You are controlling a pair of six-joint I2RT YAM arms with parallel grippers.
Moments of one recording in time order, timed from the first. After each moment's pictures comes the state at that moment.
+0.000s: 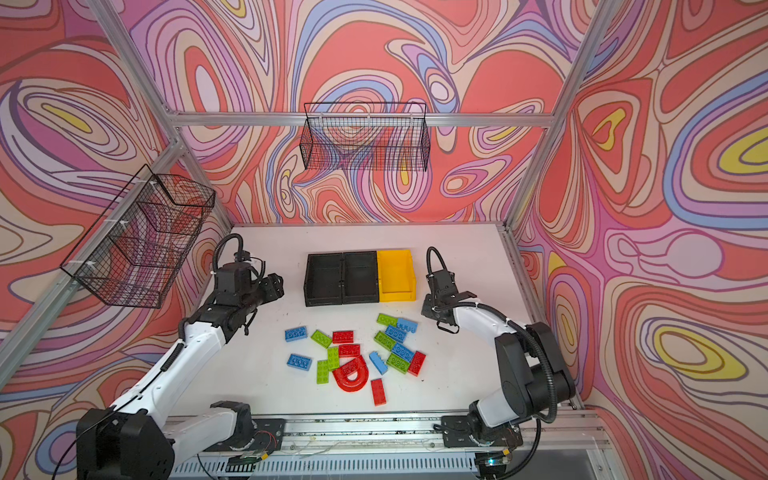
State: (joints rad) left arm -0.11 1.13 0.80 -0.31 -0.05 -0.42; right arm 0.29 1.51 0.85 -0.40 0.11 0.58
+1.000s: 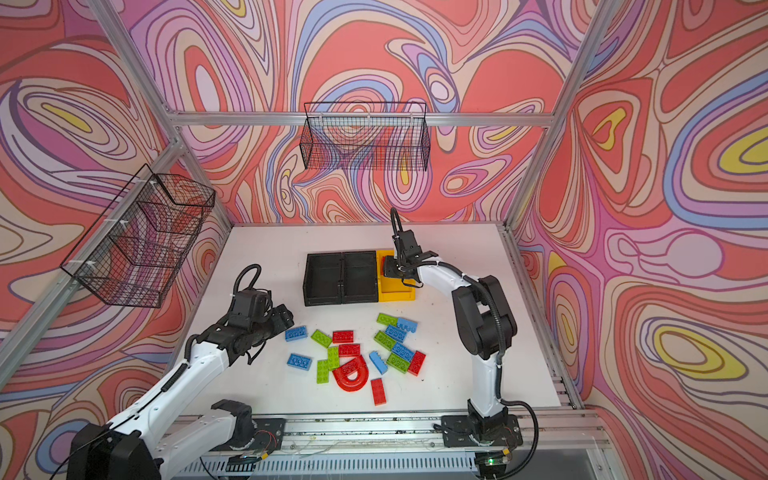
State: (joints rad) left arm -0.24 1.02 0.61 -0.51 -0.07 -0.73; right arm 0.40 1.98 1.45 -0.33 -0.12 0.42
